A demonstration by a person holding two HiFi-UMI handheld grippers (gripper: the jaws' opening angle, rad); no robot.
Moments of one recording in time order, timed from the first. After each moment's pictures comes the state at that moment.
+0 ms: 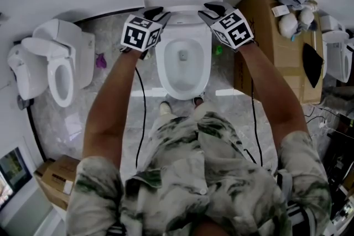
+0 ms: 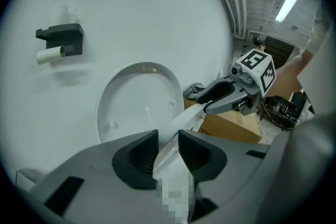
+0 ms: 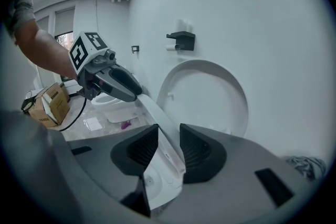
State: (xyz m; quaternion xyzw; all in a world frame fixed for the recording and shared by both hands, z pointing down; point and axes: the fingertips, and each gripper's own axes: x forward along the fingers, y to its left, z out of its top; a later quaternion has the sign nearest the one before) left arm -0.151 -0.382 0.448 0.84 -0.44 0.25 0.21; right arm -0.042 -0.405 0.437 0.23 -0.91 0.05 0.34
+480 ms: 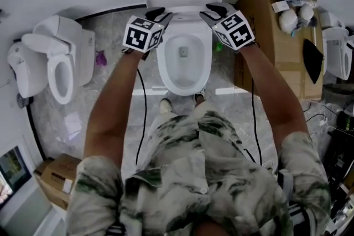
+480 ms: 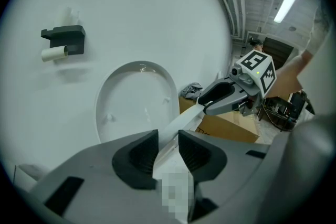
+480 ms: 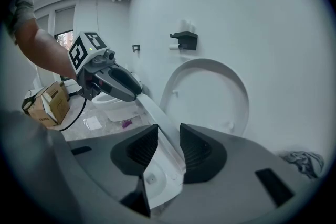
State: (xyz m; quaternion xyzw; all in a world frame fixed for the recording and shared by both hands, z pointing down) left arm -0.144 -0.348 0.453 0.84 -0.44 0.24 0.21; right arm -0.035 -0.370 0.442 0.23 -0.91 0.05 0.34
